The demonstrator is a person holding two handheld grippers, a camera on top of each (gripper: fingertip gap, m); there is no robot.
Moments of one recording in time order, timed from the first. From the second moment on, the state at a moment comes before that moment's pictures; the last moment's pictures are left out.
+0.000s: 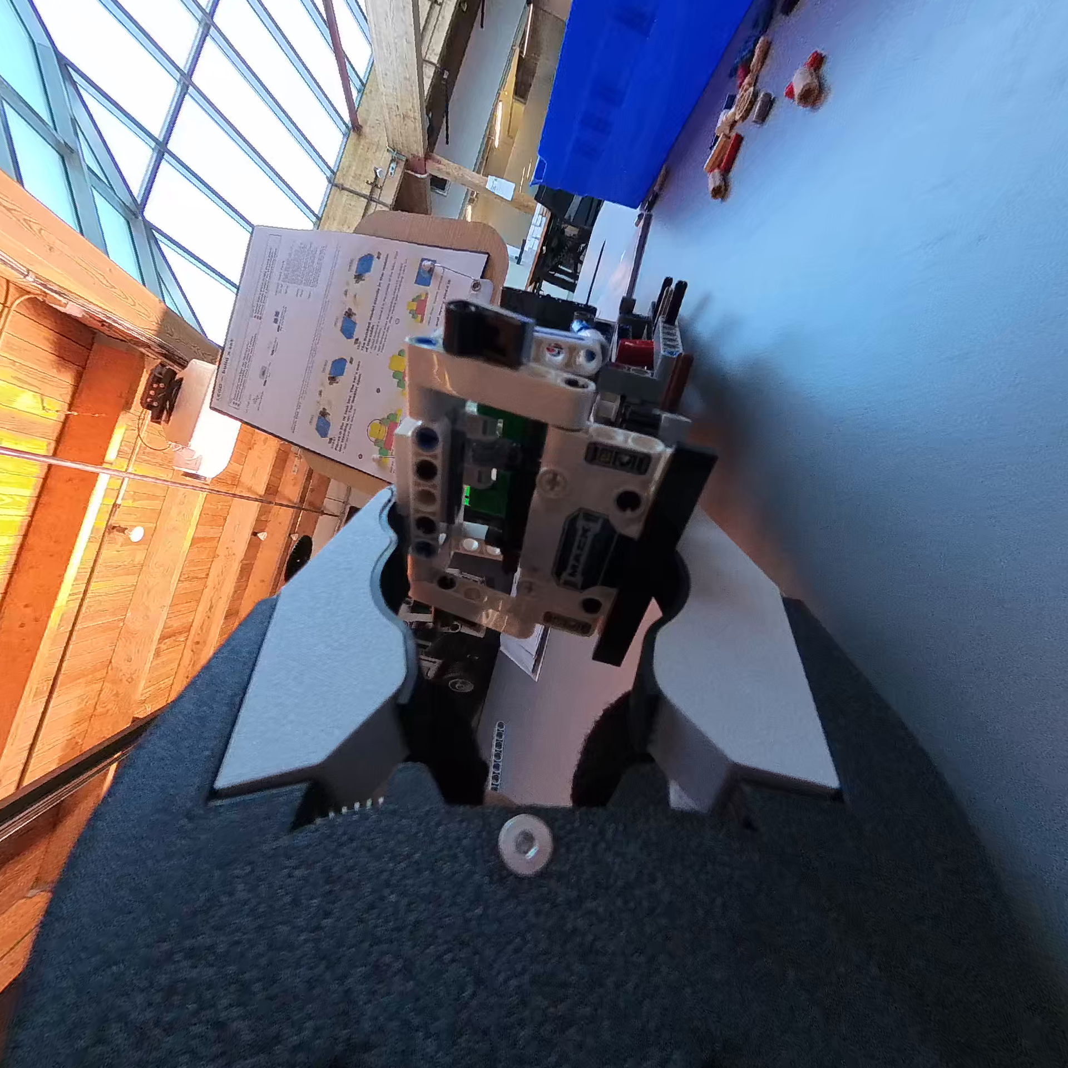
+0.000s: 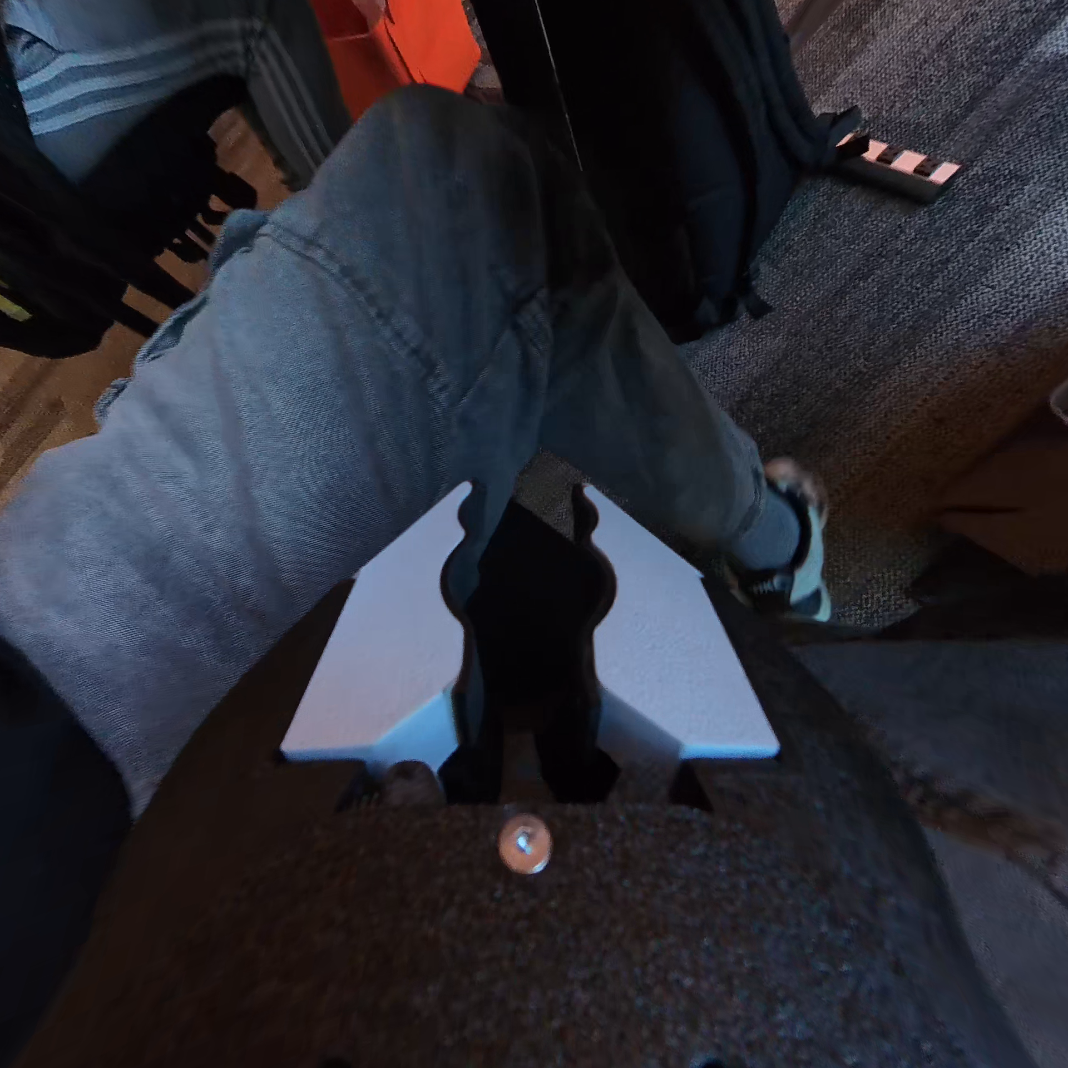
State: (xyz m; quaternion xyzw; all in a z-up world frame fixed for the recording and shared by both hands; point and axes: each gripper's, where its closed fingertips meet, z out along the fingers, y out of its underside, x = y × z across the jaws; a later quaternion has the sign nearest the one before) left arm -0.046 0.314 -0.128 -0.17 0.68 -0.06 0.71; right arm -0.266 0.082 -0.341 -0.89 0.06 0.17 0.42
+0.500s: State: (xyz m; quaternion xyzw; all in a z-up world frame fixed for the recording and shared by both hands) left arm -0.047 0.310 -0.129 -0.15 0.68 -0.04 0.72; right arm -0.259 0.092 -0.541 -0.96 -0.05 0.12 0.23
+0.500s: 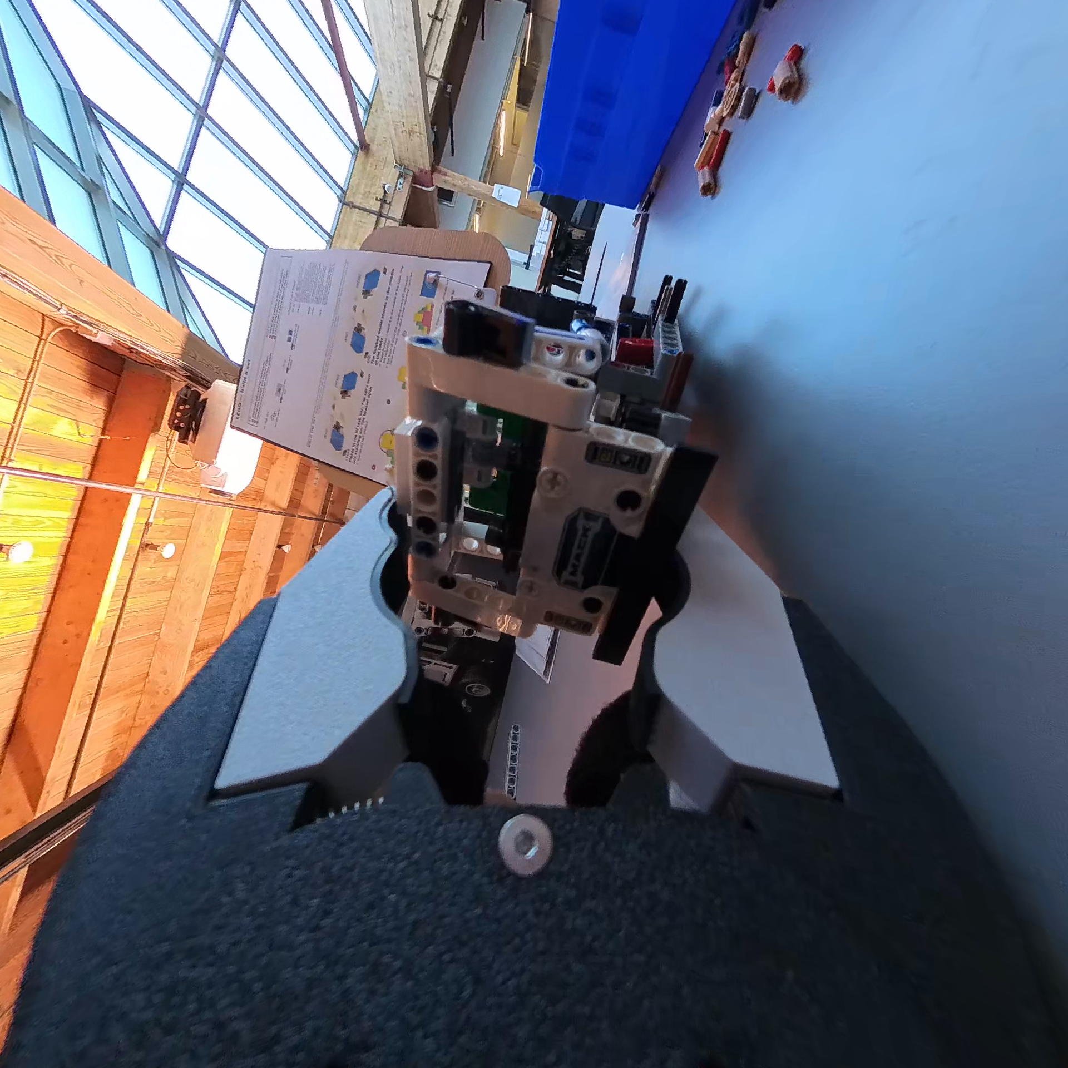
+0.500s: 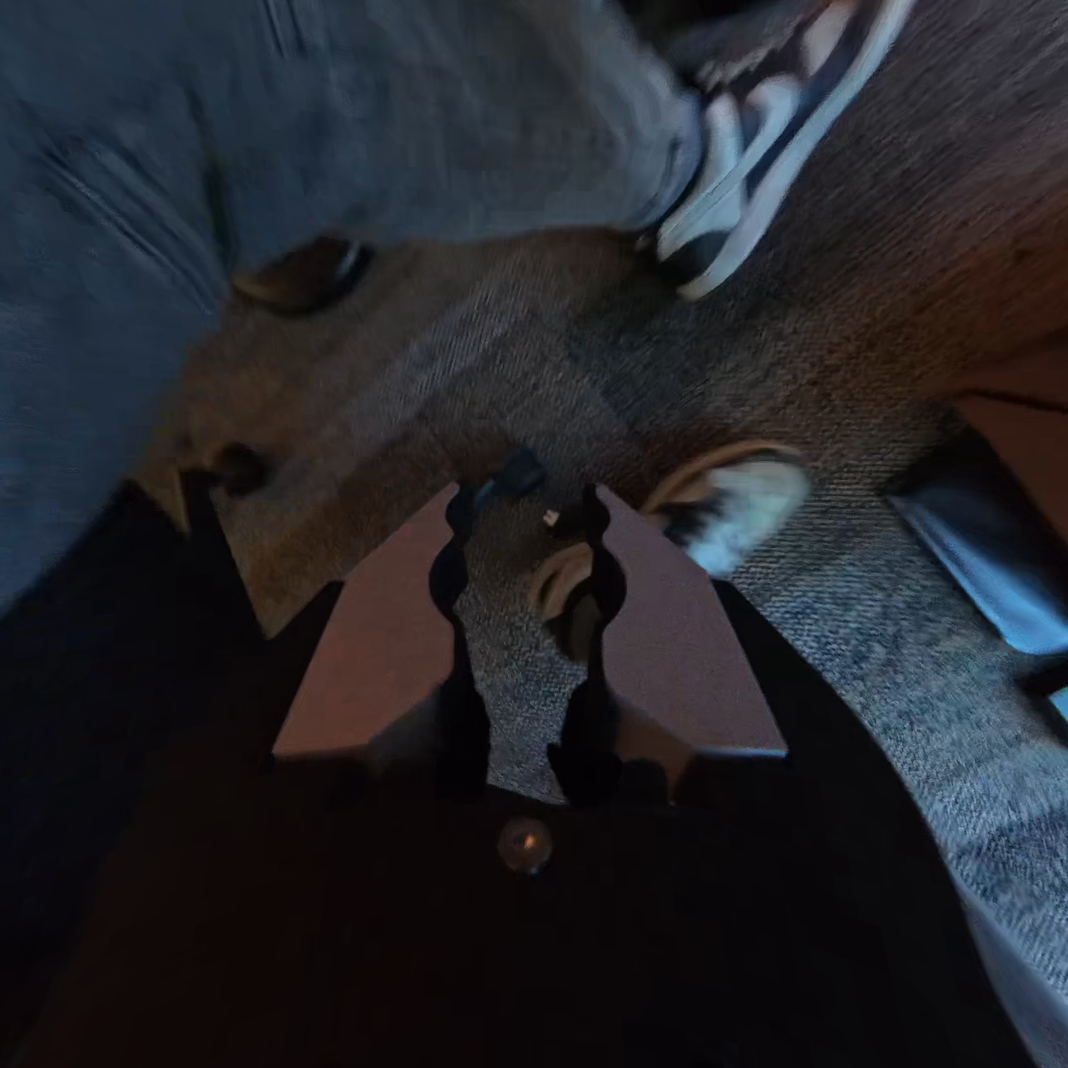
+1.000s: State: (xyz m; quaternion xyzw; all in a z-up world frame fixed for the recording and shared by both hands) left arm -0.047 0.303 -0.128 -0.16 0.68 -0.06 0.71; right arm -0.283 0.024 -0.884 -0.97 -0.03 0.23 0.07
